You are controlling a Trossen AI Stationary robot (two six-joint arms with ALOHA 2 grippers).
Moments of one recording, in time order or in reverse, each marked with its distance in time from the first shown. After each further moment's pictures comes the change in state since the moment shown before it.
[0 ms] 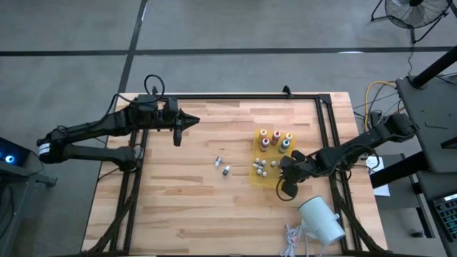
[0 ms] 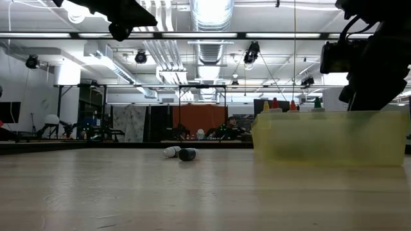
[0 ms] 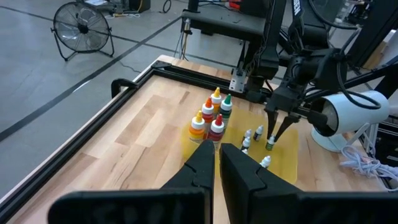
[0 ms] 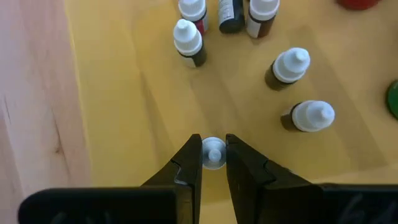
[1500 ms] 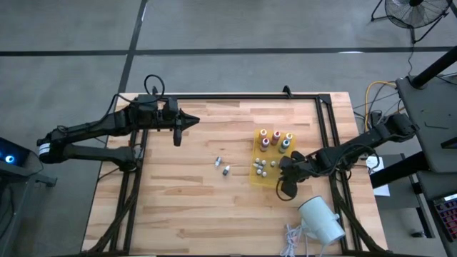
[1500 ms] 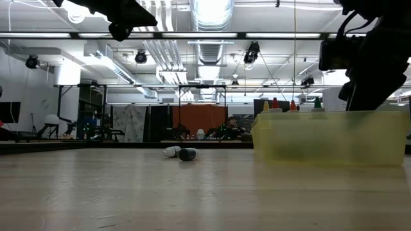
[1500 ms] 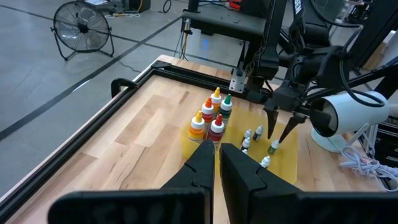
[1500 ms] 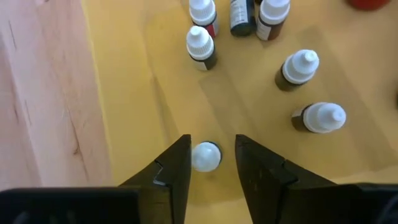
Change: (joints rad) left arm 0.000 0.000 0.000 0.000 0.000 -0.004; right arm 0.000 -0.002 0.017 0.002 -0.023 0.024
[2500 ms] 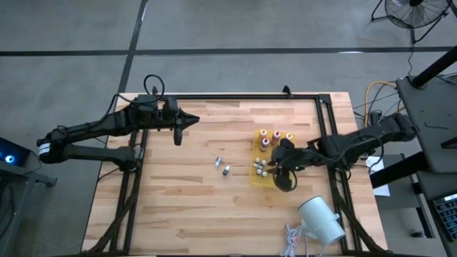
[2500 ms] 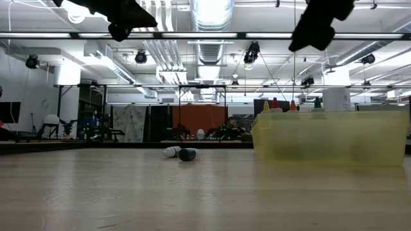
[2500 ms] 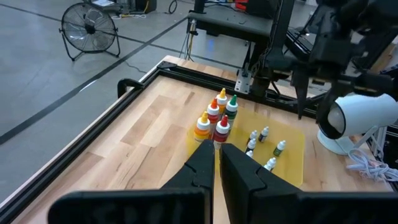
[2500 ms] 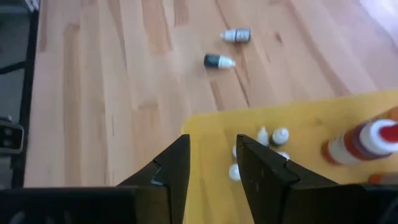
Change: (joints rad) left arm 0.000 0.000 0.000 0.000 -0.024 0.000; right arm -0.073 0.001 0.383 -0.152 0.010 -0.274
